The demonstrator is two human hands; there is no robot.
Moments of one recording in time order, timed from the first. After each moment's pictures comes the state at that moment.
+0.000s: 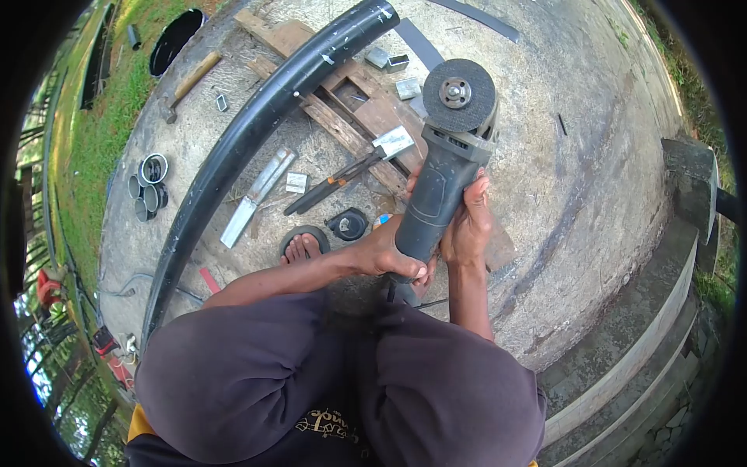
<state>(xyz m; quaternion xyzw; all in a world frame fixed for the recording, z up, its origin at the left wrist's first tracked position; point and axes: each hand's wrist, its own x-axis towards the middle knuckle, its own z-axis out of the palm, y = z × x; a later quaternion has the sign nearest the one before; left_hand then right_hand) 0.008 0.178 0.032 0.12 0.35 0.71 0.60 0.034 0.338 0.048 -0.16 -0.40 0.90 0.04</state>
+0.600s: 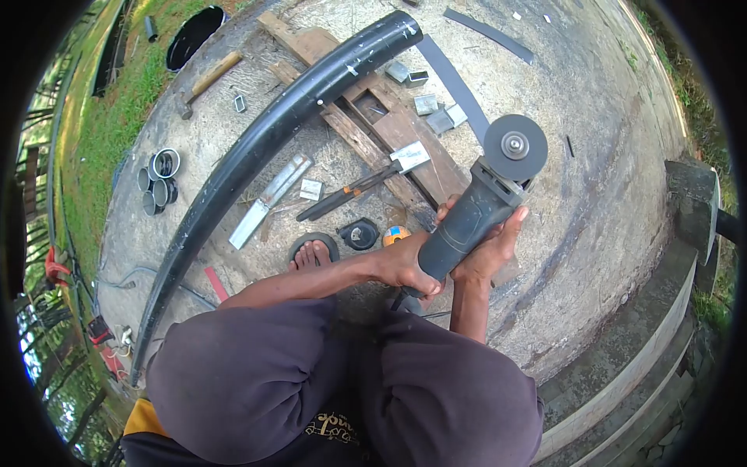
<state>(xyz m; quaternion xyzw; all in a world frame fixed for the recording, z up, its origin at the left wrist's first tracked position) 0.008 0.187 0.024 0.17 0.38 0.68 0.61 0.046 0.336 0.052 -0.25 -0.39 0.88 0.12</state>
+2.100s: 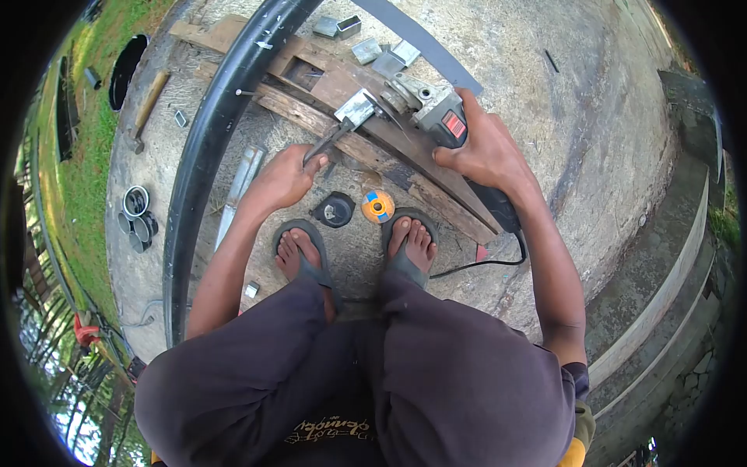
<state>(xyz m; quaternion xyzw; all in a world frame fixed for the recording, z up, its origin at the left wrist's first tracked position) -0.095 0.114 0.018 0.17 0.87 0.22 0.41 -0.011 0.417 0.079 -0.20 -0.89 0.33 -0.24</state>
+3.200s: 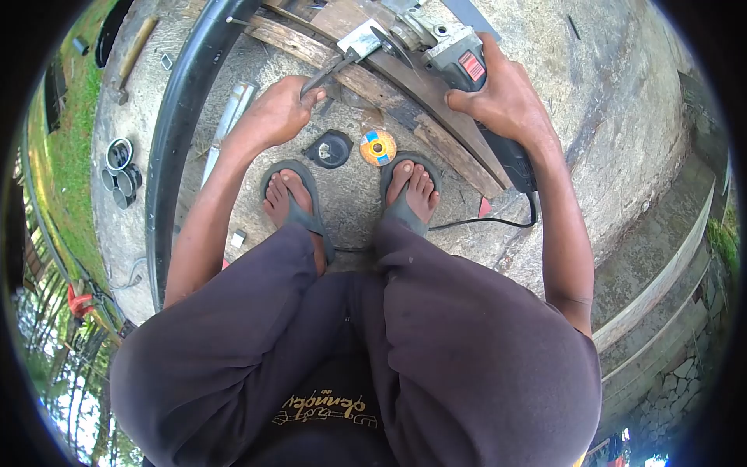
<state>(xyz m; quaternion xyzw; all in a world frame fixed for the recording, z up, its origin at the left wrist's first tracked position) -0.090 0.117 0.020 0.17 0.88 0.18 0.40 0.004 0.418 0.060 -0.15 -0.93 0.27 -0.18</state>
